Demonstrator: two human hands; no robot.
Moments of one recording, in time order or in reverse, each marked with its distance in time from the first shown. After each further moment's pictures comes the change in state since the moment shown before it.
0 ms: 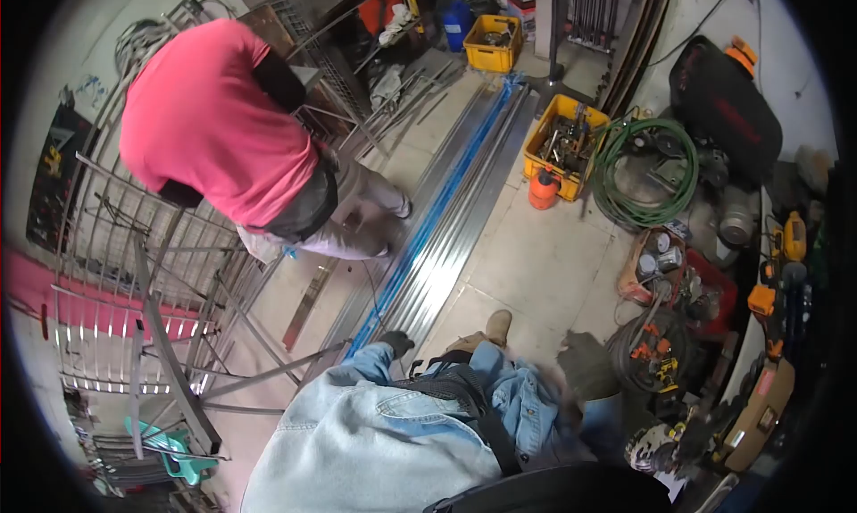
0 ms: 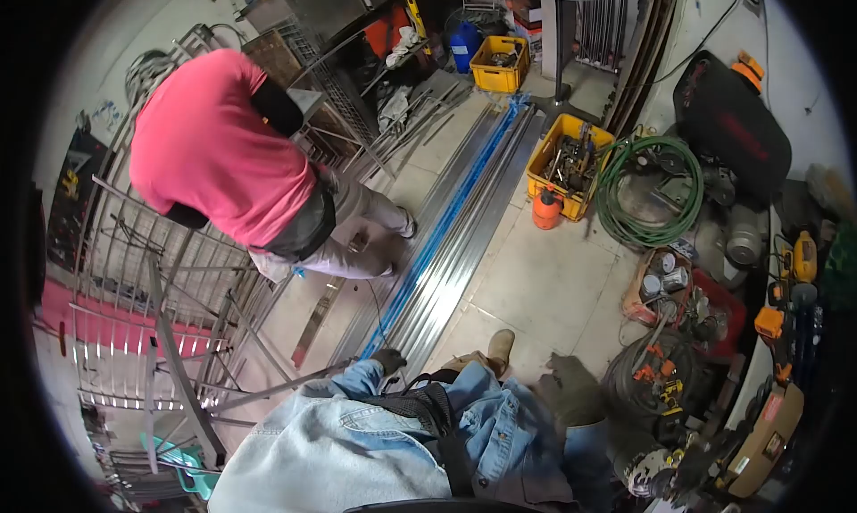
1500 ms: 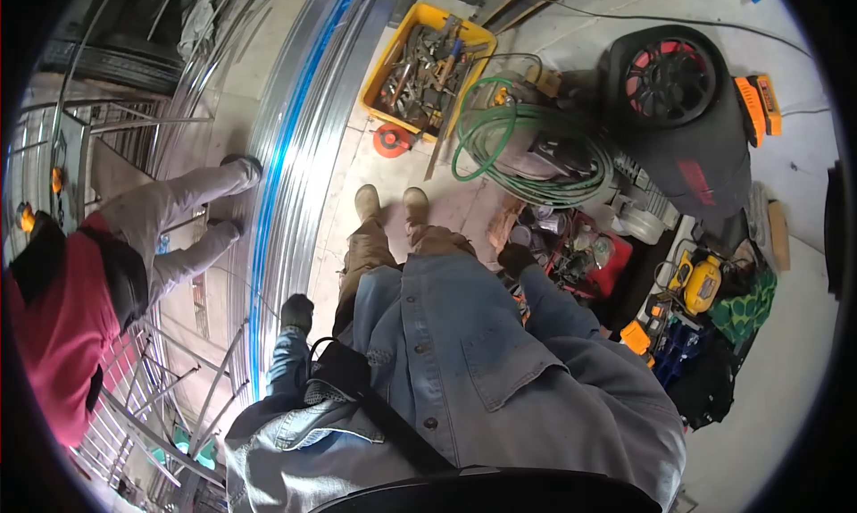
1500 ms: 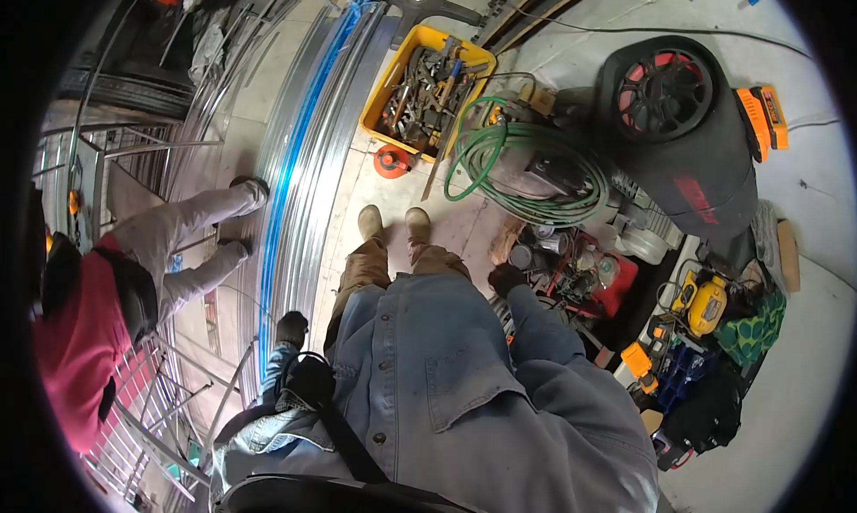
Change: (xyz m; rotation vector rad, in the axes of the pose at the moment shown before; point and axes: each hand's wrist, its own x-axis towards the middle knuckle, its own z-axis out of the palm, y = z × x) left_hand 0.221 0.174 -0.167 0.243 0.297 0.121; right_hand 0.293 0.472 -0.050 -0.473 -0.873 0.150
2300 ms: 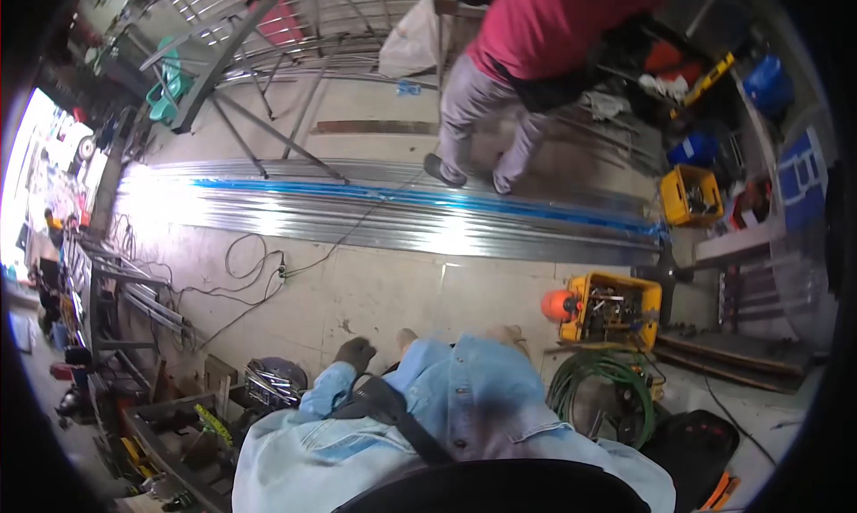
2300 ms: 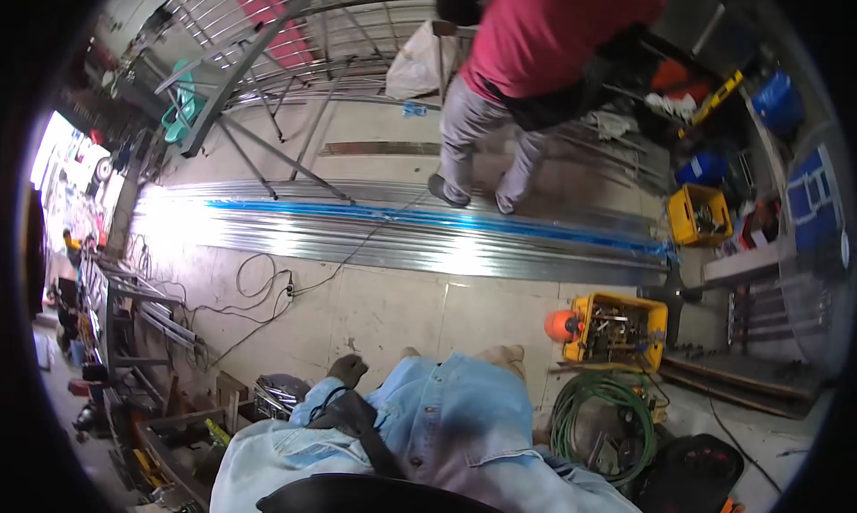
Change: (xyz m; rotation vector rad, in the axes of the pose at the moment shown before) left_hand -0.262 0.260 0.152 -1.454 0.616 -1.228; right_hand 0.023 -0.128 -0.137 -0.774 -0.324 -0.409
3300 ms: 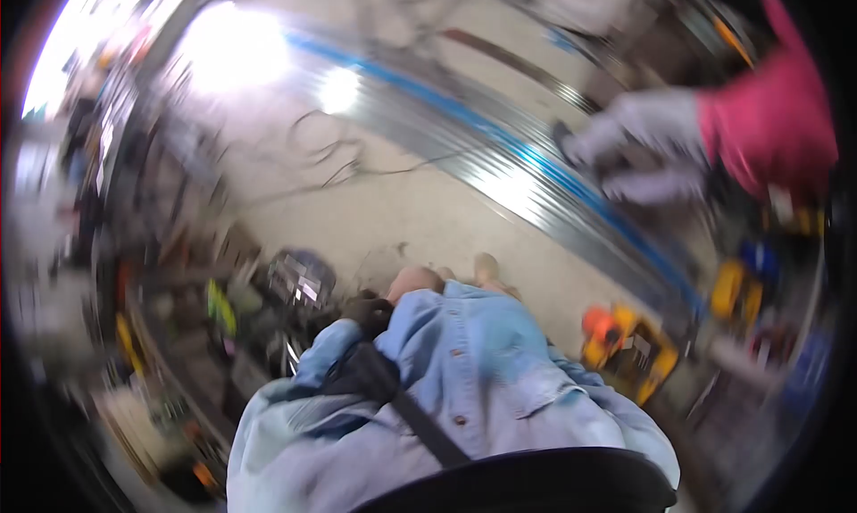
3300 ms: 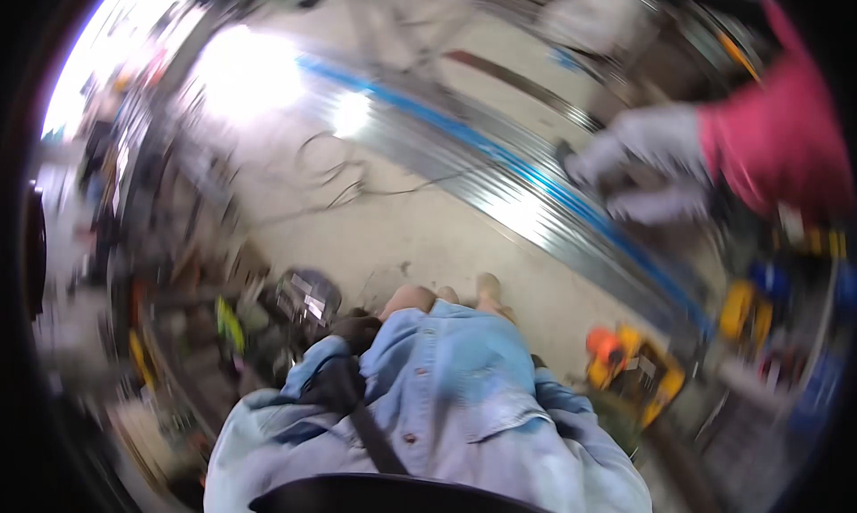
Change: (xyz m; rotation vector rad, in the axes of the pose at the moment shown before) left_hand -0.062 -0.075 -0.118 0.074 -0.050 -0.179; right_hand 0.196 -0.184 -0.092 0.272 -0.138 0.028
